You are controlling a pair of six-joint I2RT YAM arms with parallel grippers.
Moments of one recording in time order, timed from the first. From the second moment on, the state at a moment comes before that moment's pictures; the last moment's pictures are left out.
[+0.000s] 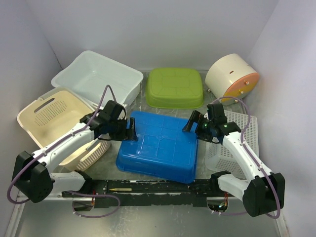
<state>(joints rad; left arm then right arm) -0.61 1.24 0.93 -0.69 0.17 -0.54 0.24 1.07 0.77 -0.65 -0.20 0.62</state>
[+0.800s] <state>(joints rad) -0.70 1.31 0.95 -0.60 0.20 -0.54 0.22 1.09 0.78 -0.57 0.00 0.64</state>
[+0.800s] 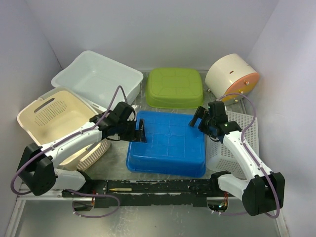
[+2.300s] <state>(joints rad) -0.70 1.35 1.55 -0.94 -0.36 -0.69 0.24 0.95 0.94 -0.47 0.08 0.62</state>
